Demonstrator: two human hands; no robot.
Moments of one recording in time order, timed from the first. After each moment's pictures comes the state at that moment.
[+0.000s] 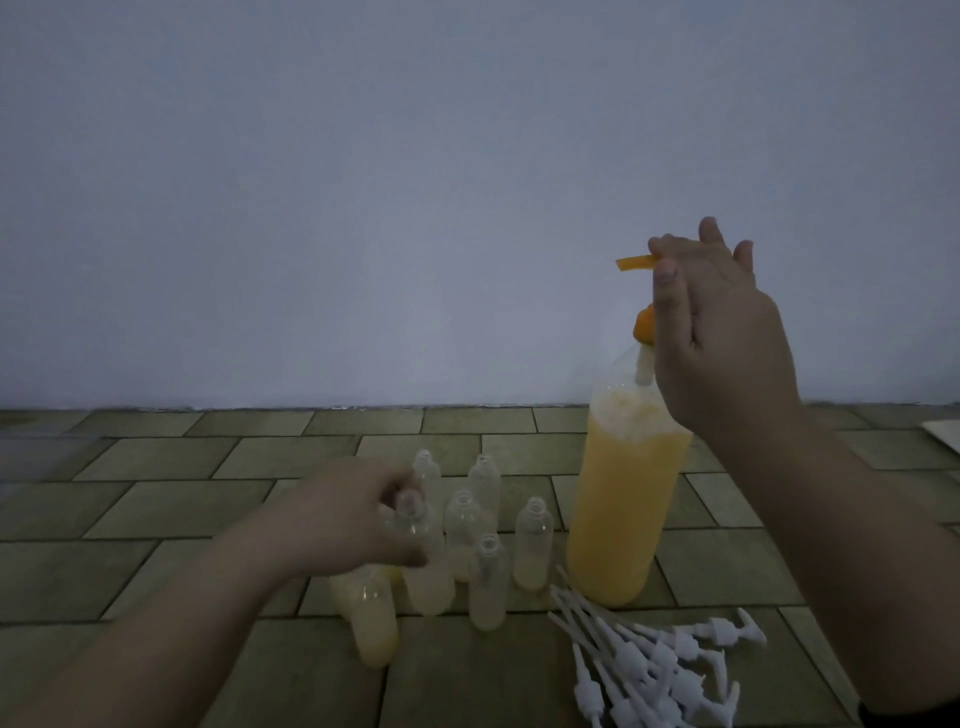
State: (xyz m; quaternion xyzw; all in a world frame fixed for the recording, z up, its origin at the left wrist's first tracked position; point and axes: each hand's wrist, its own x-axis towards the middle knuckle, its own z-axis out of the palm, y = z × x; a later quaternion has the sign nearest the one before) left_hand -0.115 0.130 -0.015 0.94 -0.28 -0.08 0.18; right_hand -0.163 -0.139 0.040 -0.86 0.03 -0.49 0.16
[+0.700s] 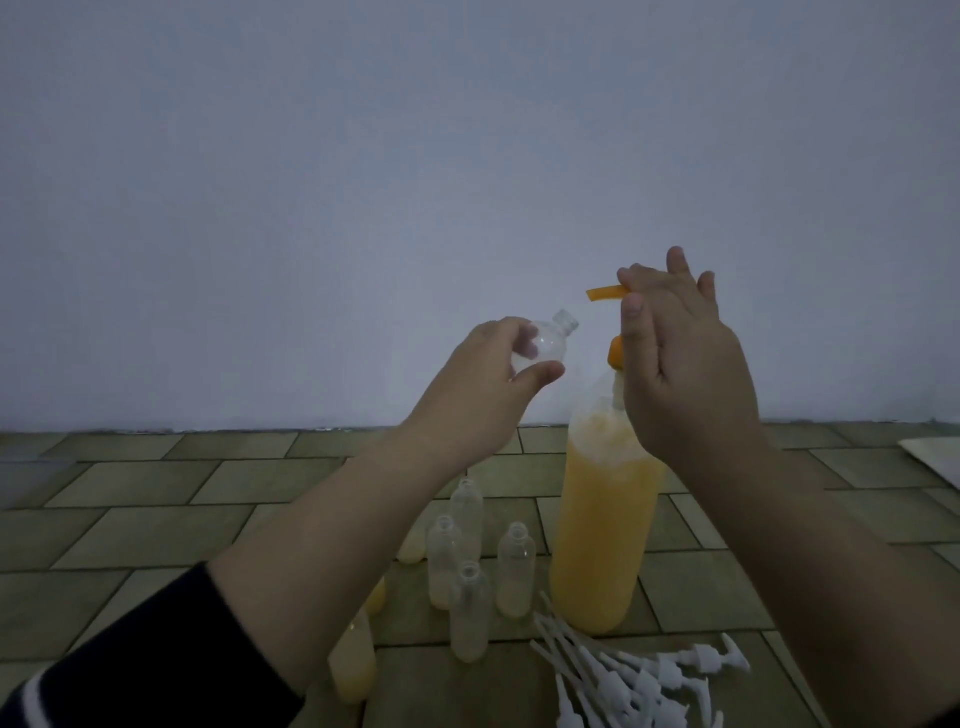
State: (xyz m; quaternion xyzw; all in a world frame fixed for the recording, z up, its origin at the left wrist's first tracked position) left_hand -0.097 0.011 0.040 0.83 -0.35 0.10 0.42; right_hand -0.164 -0.136 0.040 -0.86 0.04 -0.49 0.16
